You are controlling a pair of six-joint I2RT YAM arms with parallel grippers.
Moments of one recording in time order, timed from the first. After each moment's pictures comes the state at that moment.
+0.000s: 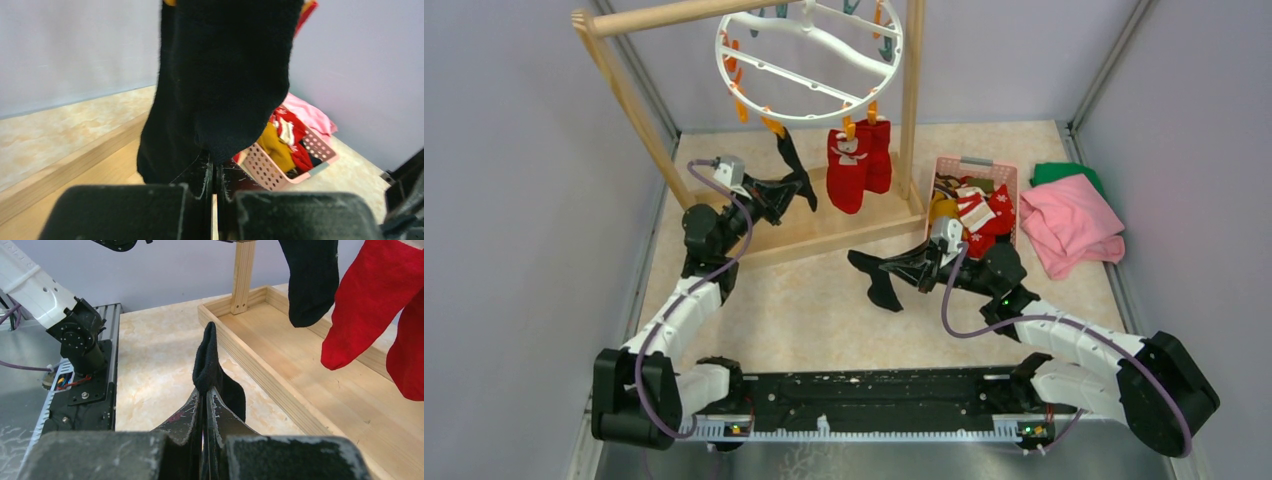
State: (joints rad) left arm -0.13 1.11 0.60 0.76 0.58 -0.44; right arm 0.66 1.05 0.39 0.82 -0.65 0.12
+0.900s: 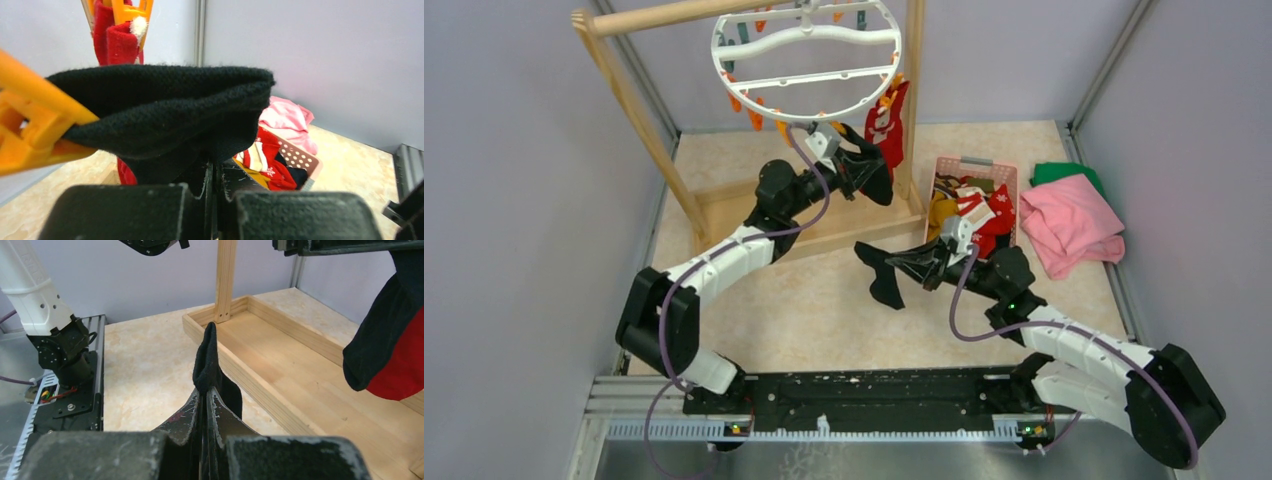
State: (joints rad) left arm -0.51 1.48 0.99 0.77 0.52 -0.22; right arm 0.64 0.99 0.37 0.82 -0.59 0.12
